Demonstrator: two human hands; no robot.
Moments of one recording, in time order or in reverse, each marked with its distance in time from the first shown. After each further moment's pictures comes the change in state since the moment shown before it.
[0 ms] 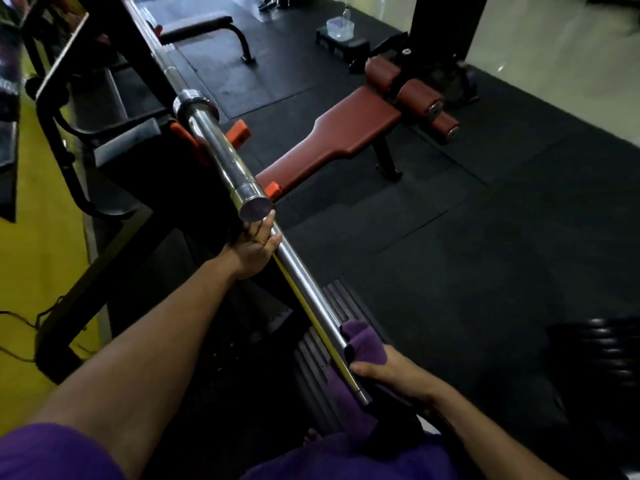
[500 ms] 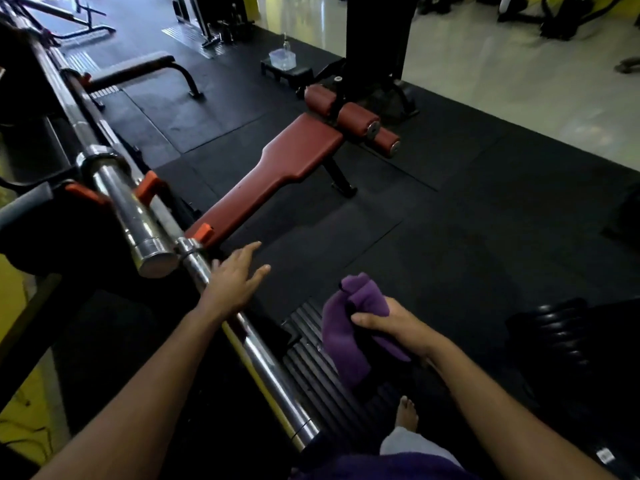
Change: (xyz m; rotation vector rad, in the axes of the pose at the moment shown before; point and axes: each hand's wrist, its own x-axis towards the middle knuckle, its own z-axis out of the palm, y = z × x) left_hand 0.005 0.106 0.013 -0.185 0.136 0.154; right_hand -0.038 -0.071 -0.111 0.068 0.225 -0.253
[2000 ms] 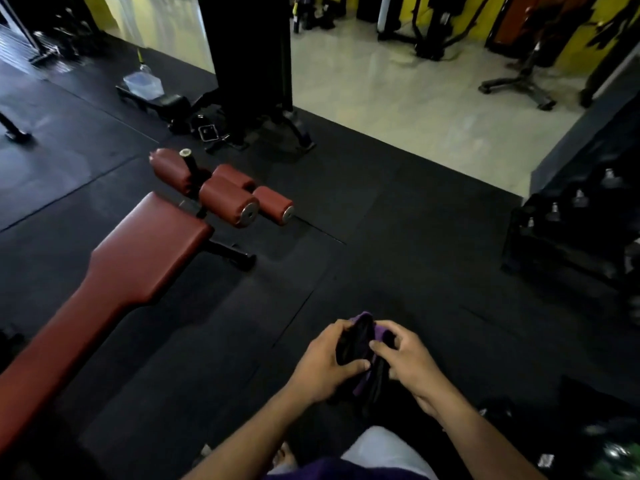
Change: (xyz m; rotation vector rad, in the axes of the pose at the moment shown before) left_hand 0.444 0.393 0.209 -0.615 -0.484 0.378; right_hand 0.233 -0.129 -0.475 -0.122 0.726 0.095
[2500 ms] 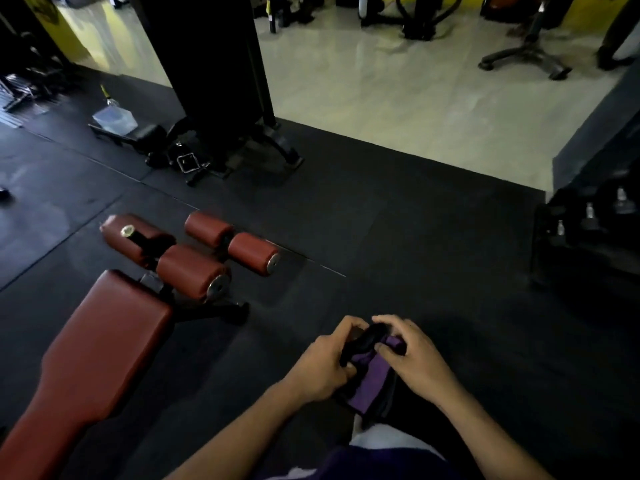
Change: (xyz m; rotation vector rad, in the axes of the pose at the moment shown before) left_hand 0.310 0.032 -0.062 0.177 -0.242 0.057; right_hand 0.264 -0.080 -0.117 -0.259 -0.039 -0.177
